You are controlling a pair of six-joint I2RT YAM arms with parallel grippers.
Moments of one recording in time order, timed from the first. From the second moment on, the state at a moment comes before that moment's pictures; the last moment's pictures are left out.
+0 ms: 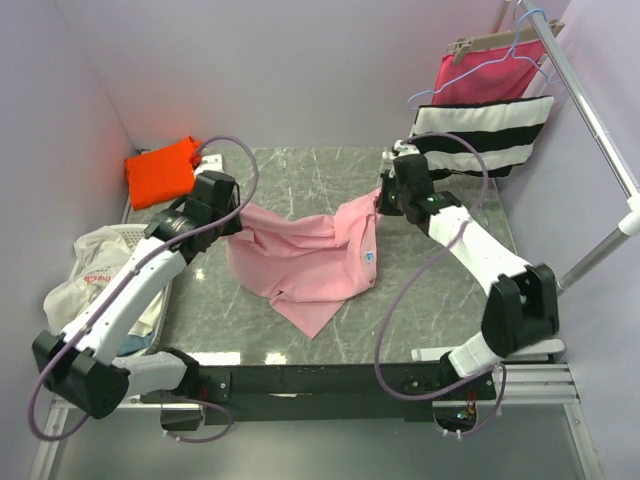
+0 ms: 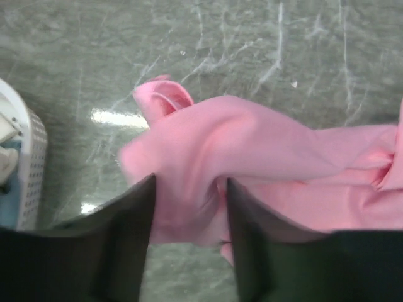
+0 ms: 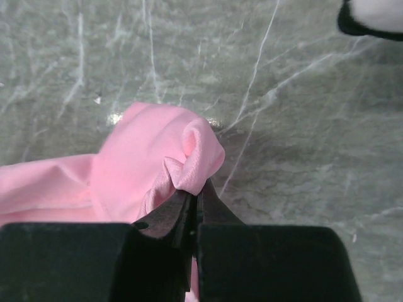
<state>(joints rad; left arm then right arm) -0.47 1.20 1.23 -0.75 -0.38 -0.51 0.35 1.50 1.21 -0.36 0.06 0.33</state>
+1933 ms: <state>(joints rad) -0.21 1.70 1.00 -0.30 -0.23 -0.65 0.34 1.79 1.41 -0.35 -0.02 0.32</state>
